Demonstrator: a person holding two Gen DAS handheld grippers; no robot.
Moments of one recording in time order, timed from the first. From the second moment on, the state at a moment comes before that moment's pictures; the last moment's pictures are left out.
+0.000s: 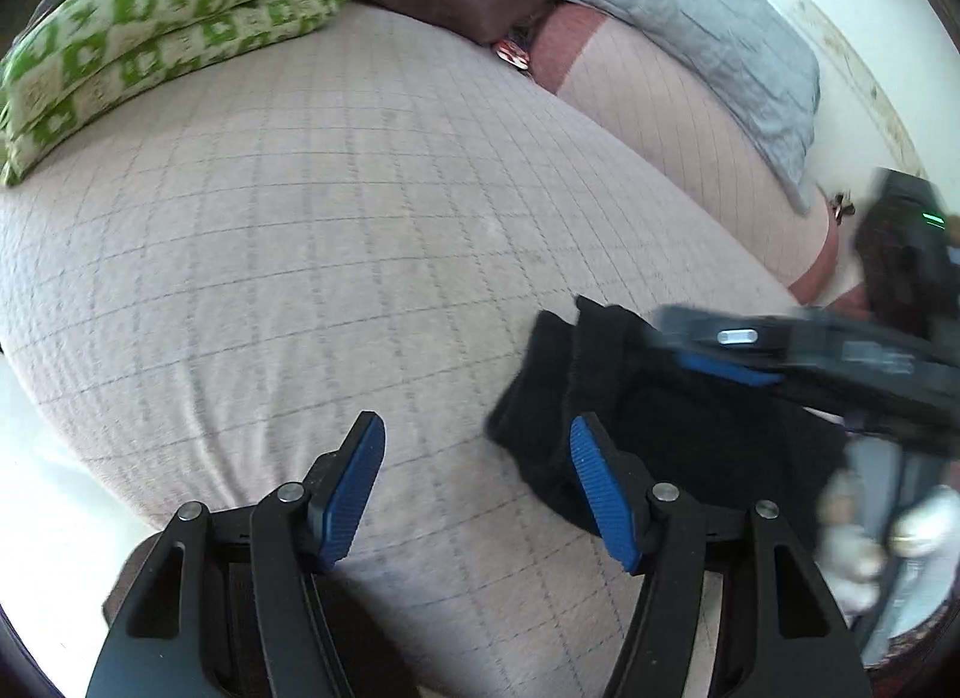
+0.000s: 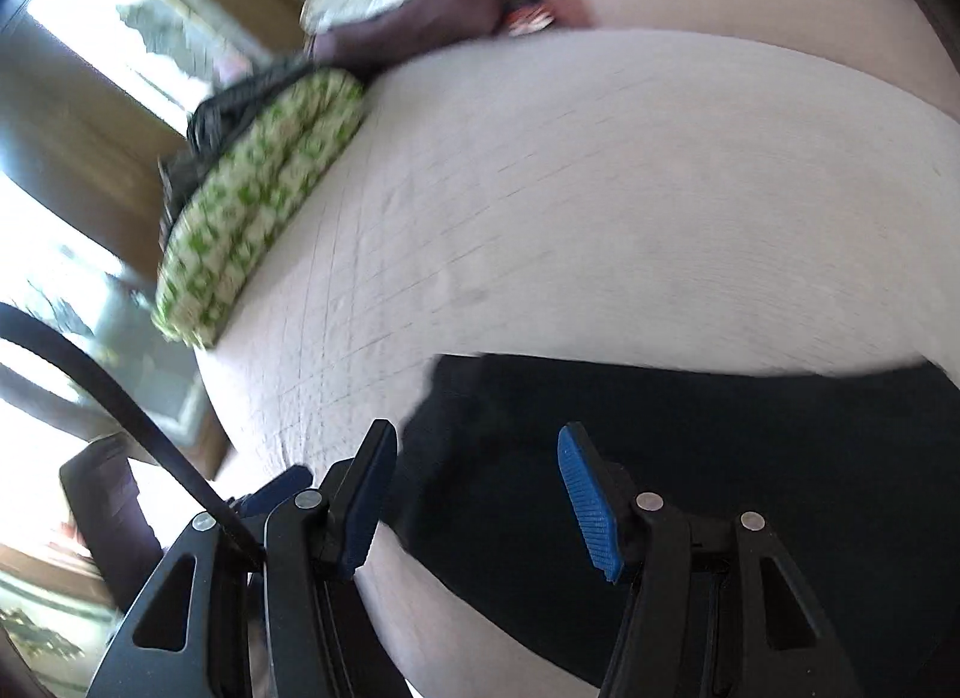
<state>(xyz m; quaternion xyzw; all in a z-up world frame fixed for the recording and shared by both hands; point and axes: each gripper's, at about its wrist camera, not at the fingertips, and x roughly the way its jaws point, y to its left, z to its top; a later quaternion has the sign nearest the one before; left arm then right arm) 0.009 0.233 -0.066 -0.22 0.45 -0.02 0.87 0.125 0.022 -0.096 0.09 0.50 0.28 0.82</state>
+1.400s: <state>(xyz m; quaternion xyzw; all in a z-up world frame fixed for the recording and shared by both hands) 0.030 0.140 -0.049 -0.17 0.47 -0.15 0.85 0.053 -0.323 -0.144 0.34 0.50 -0.03 0.80</state>
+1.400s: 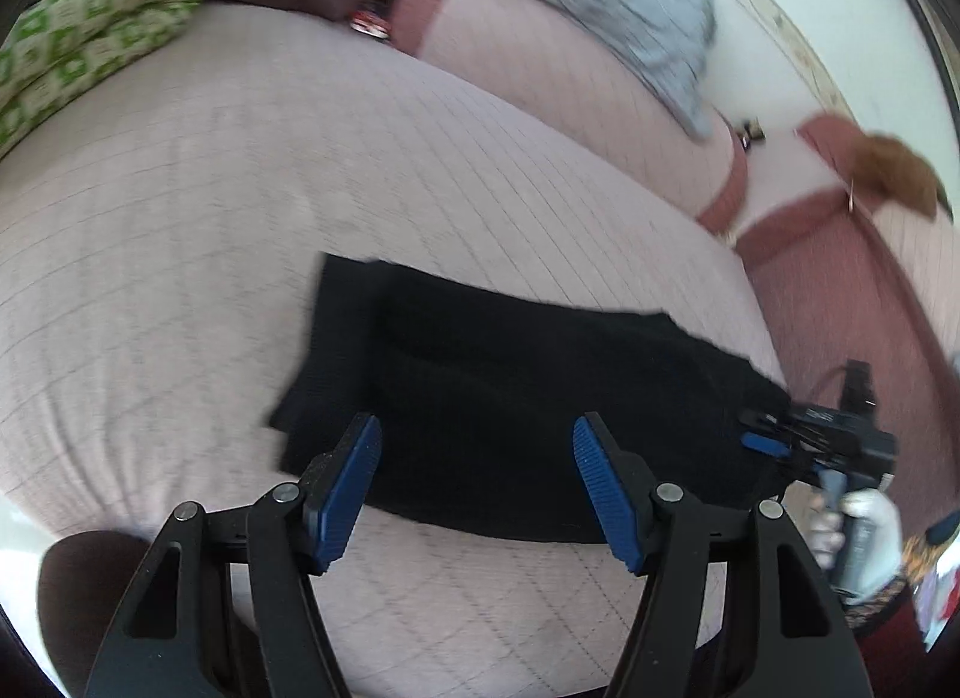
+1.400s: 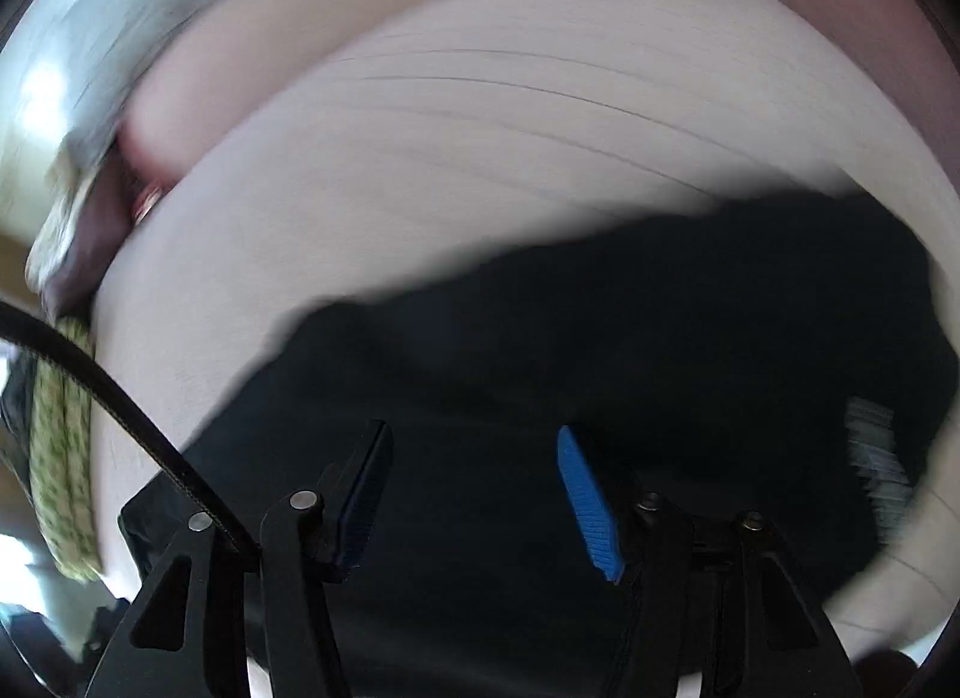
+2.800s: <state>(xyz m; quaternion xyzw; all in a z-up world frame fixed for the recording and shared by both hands) 0.034 0.201 -0.117 -0.35 0.42 -0.13 0.82 0.165 0.074 -0.094 -0.03 0.53 0.28 0.80</state>
